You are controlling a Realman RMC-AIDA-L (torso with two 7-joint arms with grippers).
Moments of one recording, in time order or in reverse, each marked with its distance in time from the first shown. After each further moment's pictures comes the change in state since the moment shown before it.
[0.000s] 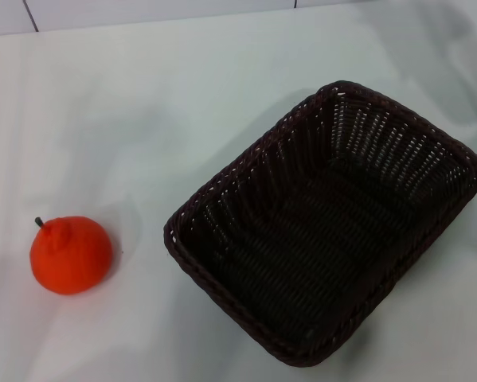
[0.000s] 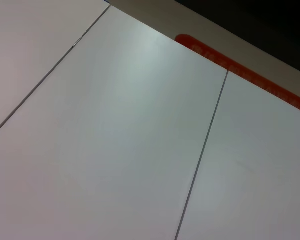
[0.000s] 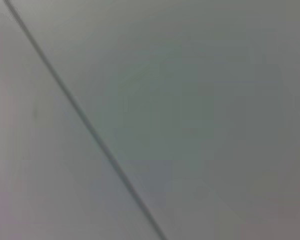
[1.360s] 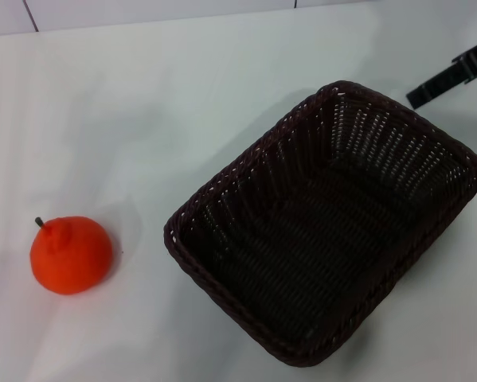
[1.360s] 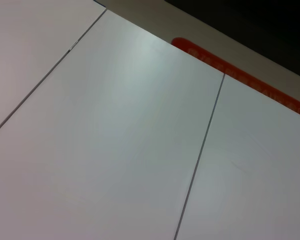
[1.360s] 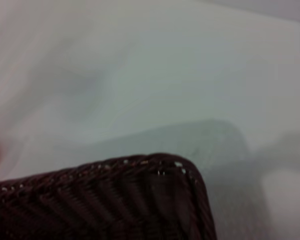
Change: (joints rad) left arm -0.006 0.003 -0.001 -0.005 -0.005 -0.005 0.000; right arm 0.188 -0.159 -0.203 -0.631 -1.454 0.687 1.029
